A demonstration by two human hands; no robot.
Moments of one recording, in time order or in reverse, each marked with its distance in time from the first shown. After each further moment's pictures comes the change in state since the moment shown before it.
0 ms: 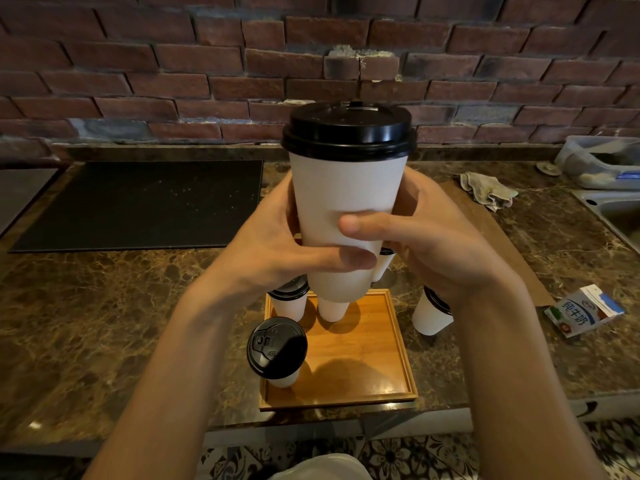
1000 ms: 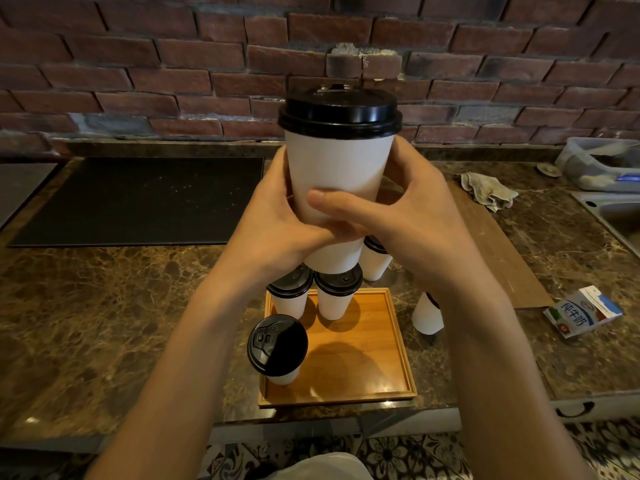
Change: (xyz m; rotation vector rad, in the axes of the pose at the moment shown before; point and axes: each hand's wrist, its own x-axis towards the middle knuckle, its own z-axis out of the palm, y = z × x) left_hand 0.008 -0.005 0.001 0.100 0.227 0.062; right_hand 0.008 -0.002 0.022 -0.280 0.316 -0.056
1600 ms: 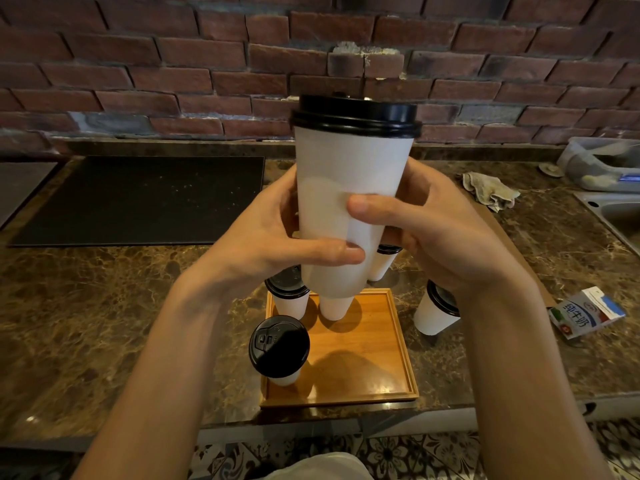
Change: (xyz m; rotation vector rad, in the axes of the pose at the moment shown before) left_hand -0.004 -0.002 -0.016 -0.195 -0.274 -0.066; right_hand 0.004 0.008 -0.019 0.265 -0.285 0.085
